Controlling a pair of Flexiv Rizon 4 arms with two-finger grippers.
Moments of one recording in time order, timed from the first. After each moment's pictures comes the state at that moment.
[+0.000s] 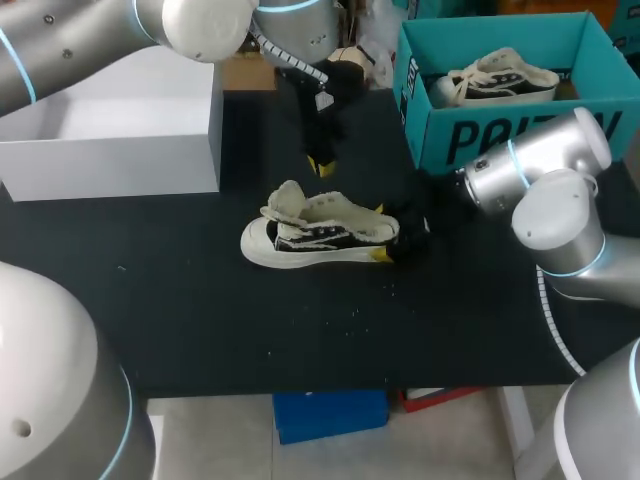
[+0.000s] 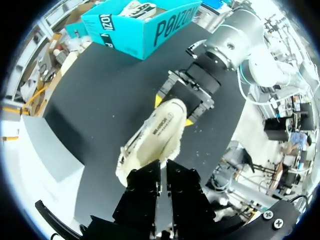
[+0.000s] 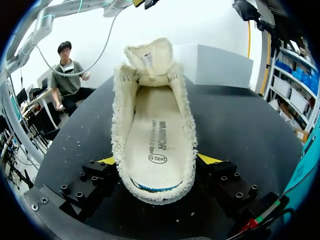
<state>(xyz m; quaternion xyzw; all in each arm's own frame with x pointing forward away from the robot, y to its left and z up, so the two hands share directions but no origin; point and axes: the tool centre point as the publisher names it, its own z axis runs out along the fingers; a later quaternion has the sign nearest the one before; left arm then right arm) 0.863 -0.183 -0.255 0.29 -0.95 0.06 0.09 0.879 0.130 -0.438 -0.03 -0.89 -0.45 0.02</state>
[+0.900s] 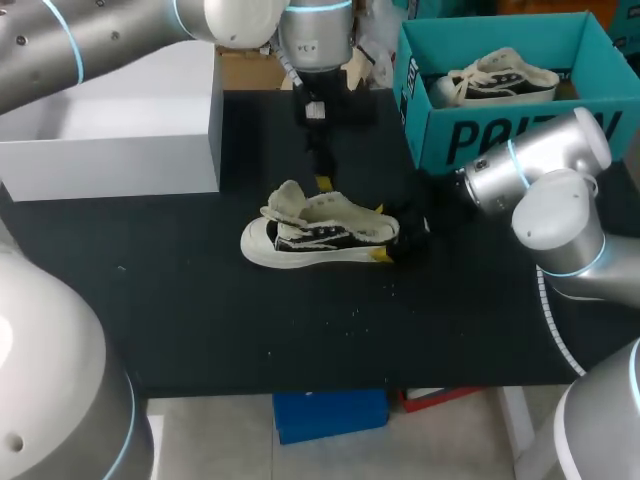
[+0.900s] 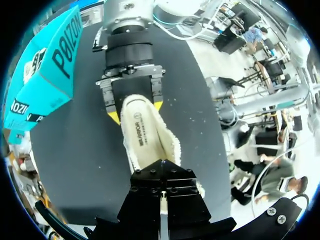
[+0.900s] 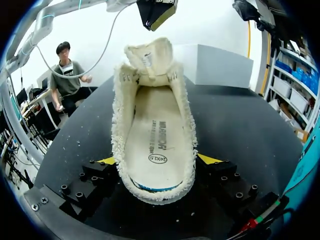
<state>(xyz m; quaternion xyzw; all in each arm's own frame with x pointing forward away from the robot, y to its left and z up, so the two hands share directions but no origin) 0.874 -0.185 -0.297 -0.15 -0.98 0.05 0.16 0.879 0.130 -0.438 -0.03 -0.89 -0.45 0.02</state>
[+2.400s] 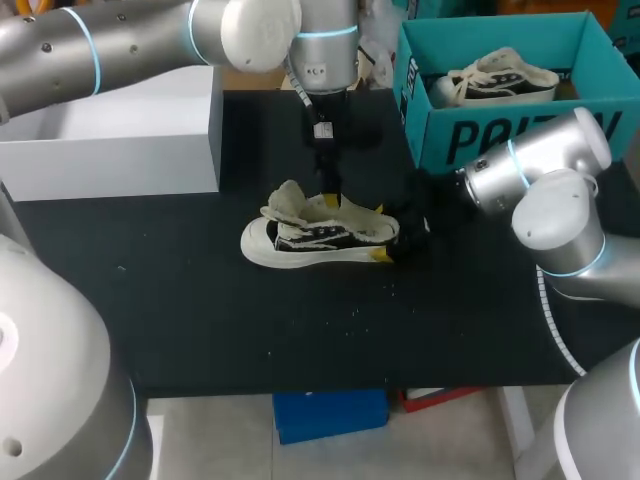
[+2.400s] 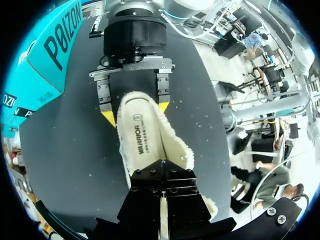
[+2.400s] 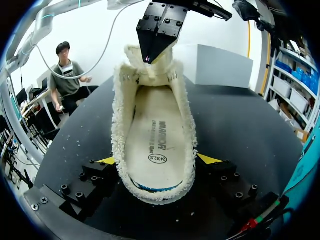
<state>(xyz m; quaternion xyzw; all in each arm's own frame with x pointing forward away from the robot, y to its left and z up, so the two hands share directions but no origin) 0.872 -0.192 -0.338 -0.10 -0.98 0.06 0.18 0.879 0.130 -0.438 -0.03 -0.89 -0.45 0.02</state>
